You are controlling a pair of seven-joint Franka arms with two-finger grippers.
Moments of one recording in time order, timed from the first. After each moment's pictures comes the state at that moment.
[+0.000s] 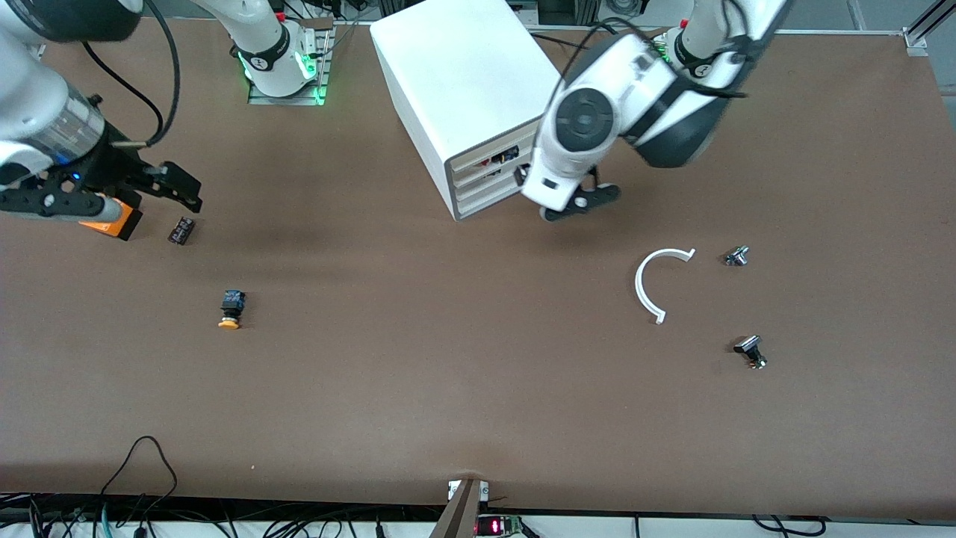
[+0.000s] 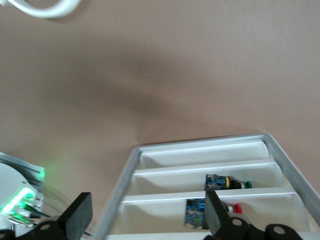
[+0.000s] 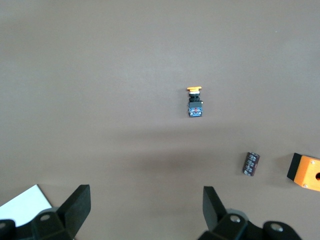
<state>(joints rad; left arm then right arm) -0.10 0.36 -0.57 -1.59 -0.04 1.60 -1.01 0.19 0.00 -0.06 -1.68 0.01 1.72 0.21</state>
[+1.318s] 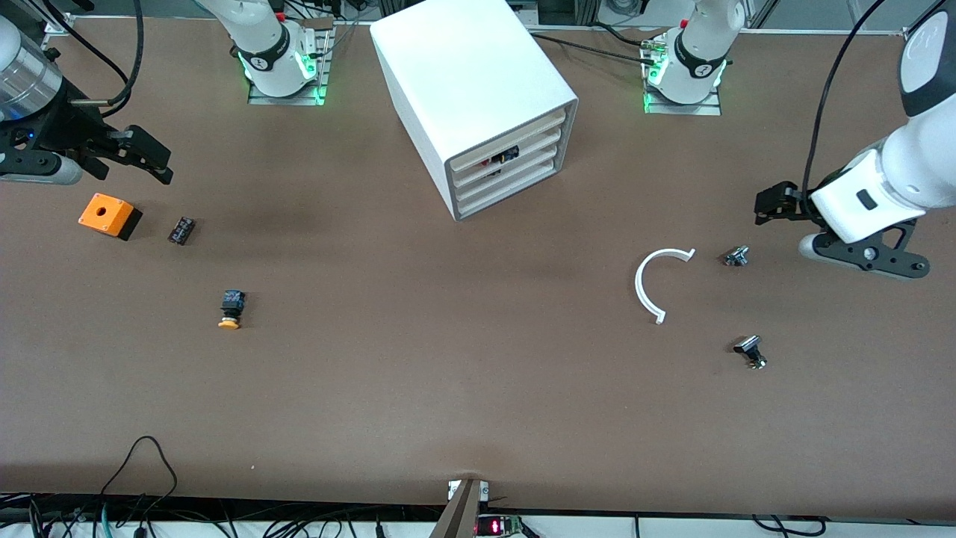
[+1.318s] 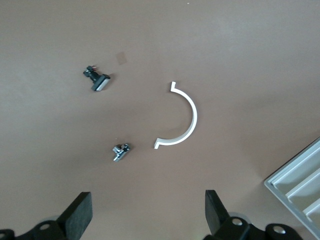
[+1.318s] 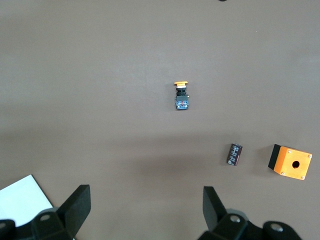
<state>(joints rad) 0.26 0.26 -0.44 -1.35 0.11 1.45 0.07 0.04 -0.06 0.07 -1.68 -0.01 1.66 0.18</state>
